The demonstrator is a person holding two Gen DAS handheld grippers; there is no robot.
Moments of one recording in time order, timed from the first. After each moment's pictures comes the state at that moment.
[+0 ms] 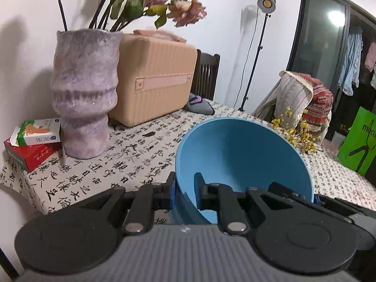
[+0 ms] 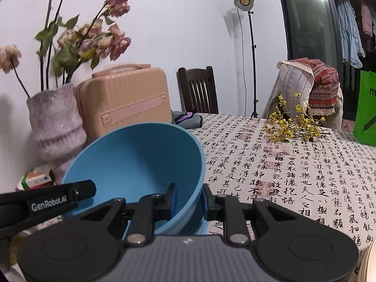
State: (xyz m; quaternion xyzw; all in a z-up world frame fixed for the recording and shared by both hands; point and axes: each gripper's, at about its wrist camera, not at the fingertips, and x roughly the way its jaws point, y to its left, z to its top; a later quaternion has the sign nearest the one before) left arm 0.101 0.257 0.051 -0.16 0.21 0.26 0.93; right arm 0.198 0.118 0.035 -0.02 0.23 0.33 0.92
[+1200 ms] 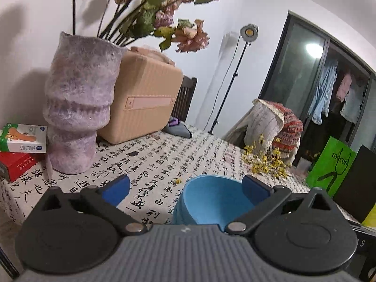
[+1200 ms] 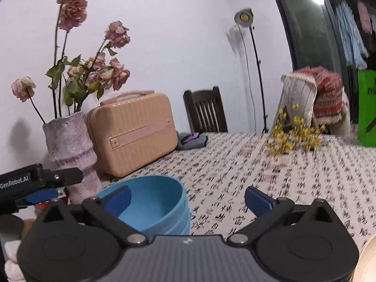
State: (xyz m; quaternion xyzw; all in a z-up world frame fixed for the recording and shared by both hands) left arm 0.069 0.300 0.058 -0.21 0.14 0.18 0.95; right arm 0.208 0.055 0.040 0.04 0.19 0.38 0.91
